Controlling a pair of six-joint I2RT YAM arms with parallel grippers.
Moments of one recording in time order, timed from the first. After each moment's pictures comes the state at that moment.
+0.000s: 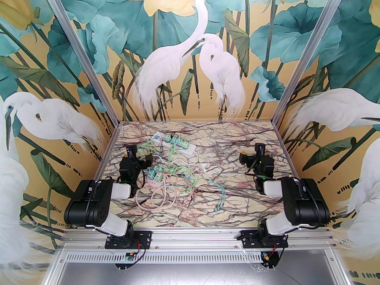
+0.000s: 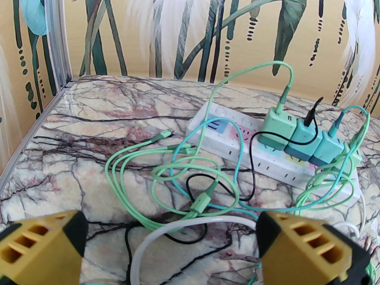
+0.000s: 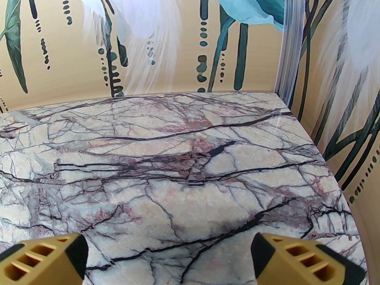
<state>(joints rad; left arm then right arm) 0.00 1.55 0.36 0.97 -0.03 -0.07 -0.06 1.55 0.39 0.87 -0.05 0.03</state>
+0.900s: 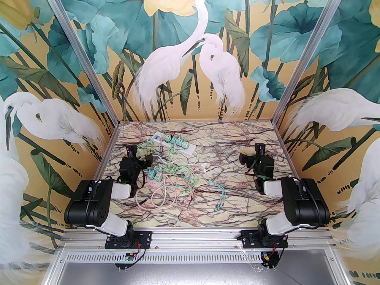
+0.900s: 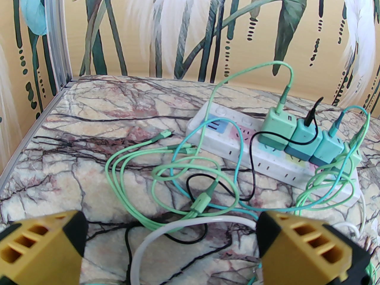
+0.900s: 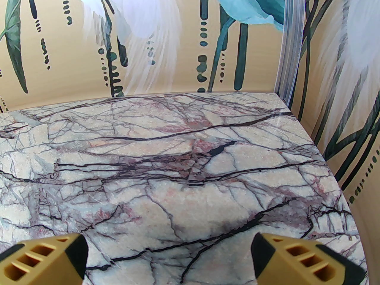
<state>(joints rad) 0.00 1.55 0.36 0.97 -0.03 -0.07 -0.06 1.55 0.39 0.87 -0.05 0.03</state>
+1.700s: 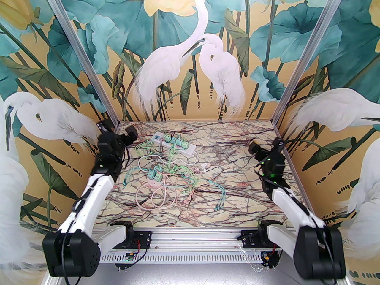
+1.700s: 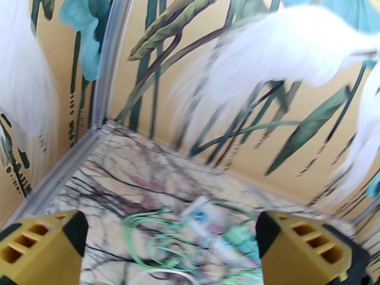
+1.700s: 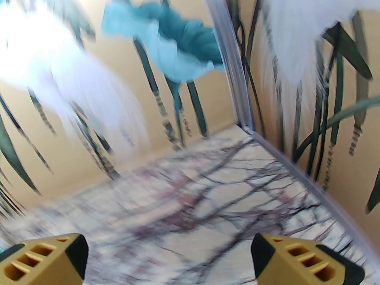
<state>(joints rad) 0.02 1.10 0.95 -0.10 -0.14 -0.45 -0.03 1.01 0.47 0.40 0.12 0.47</state>
